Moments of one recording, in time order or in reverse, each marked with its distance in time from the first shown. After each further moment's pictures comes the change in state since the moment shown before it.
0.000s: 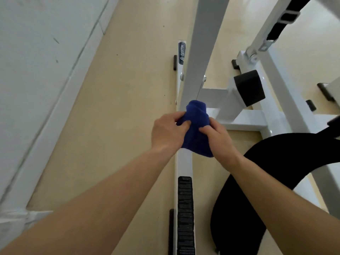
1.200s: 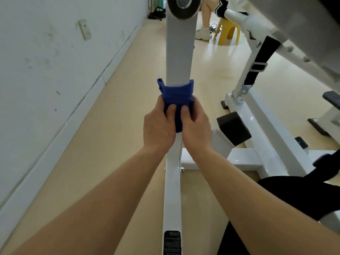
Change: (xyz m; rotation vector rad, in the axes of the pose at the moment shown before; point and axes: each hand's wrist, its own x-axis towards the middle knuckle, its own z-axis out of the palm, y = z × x) left_hand 0.088 0.064 0.000 -0.071 0.353 0.392; right_hand 0.084 -0.076 0.001 0.033 0.333 -0.483
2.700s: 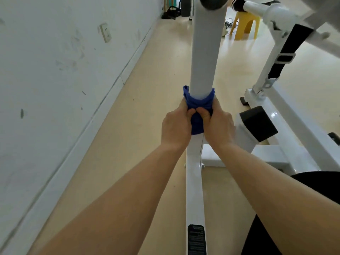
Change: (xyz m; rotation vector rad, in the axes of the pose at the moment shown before) left_hand -0.001 -0.022 -0.008 0.187 -0.130 0.051; right_hand 0.012 0.021 0.004 -0.372 -0.032 -0.100
